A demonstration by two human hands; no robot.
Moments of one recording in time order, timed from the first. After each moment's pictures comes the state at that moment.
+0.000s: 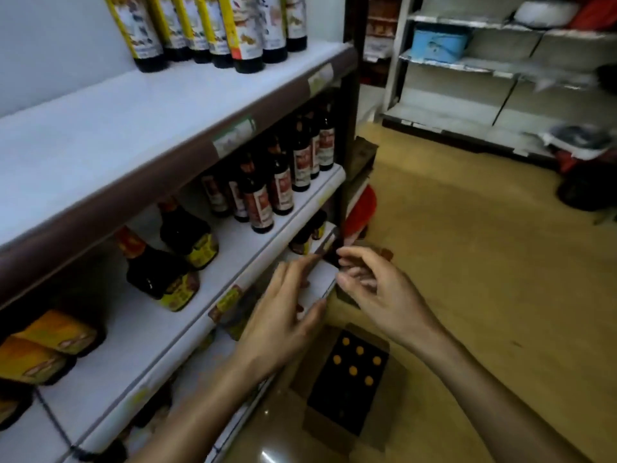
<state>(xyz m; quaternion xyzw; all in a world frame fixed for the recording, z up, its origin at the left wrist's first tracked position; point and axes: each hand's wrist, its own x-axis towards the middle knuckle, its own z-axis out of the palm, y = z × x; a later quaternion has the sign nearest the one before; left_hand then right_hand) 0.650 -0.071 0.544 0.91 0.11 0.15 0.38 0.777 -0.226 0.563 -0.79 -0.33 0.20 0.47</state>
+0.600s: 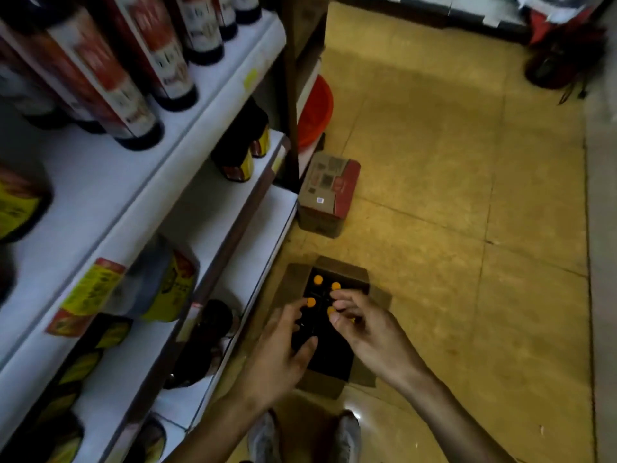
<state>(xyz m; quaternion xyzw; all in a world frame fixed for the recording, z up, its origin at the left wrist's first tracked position) 0.688 -0.076 0.244 0.85 0.17 -0.14 0.48 0.779 -0.245 0.269 -0.84 -0.11 0.32 0.43</state>
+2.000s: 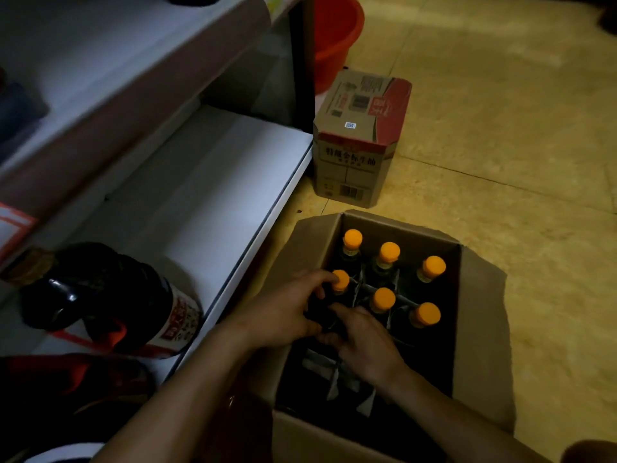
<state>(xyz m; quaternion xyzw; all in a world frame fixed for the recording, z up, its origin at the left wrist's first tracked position) 0.755 -0.025 -0.162 0.89 0.00 -0.24 0.38 0.787 -0.205 -0.247 -0.88 -0.27 0.25 0.29</state>
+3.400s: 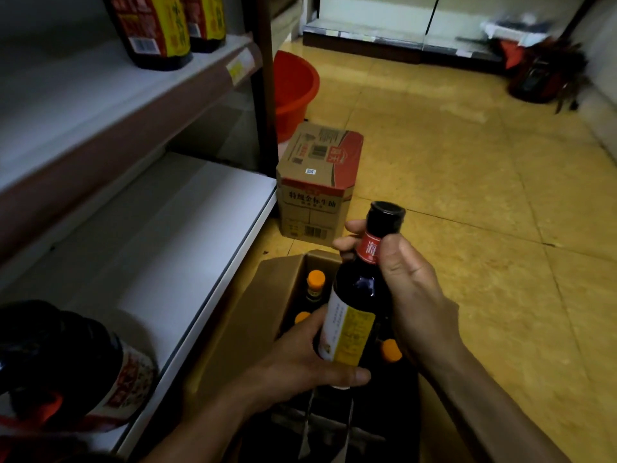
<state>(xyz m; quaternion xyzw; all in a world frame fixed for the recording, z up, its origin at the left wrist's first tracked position) 0.770 -0.086 -0.159 0.72 0.03 -0.21 0.66 0.832 -0.237 -0.089 -0.68 -0.17 0.10 0.71</state>
